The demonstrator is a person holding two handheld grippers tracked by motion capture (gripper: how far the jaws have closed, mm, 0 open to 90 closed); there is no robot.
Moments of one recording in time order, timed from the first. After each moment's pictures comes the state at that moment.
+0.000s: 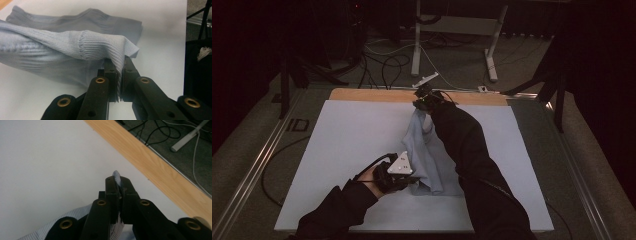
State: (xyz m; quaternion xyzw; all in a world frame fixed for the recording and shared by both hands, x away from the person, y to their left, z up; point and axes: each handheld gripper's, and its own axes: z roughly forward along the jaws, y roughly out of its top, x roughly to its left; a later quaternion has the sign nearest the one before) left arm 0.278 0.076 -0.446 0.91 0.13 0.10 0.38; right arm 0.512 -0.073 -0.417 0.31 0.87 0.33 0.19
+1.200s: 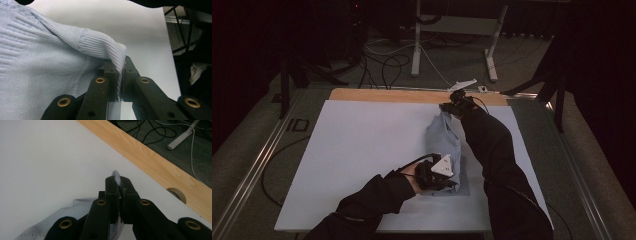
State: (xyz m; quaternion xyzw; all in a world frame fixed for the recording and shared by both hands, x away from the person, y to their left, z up) left arm 0.300 -0.021 -0.465 0.92 0.02 0.05 0.39; right arm 0.507 -0.174 -0.433 0.33 0.85 0.38 0.18
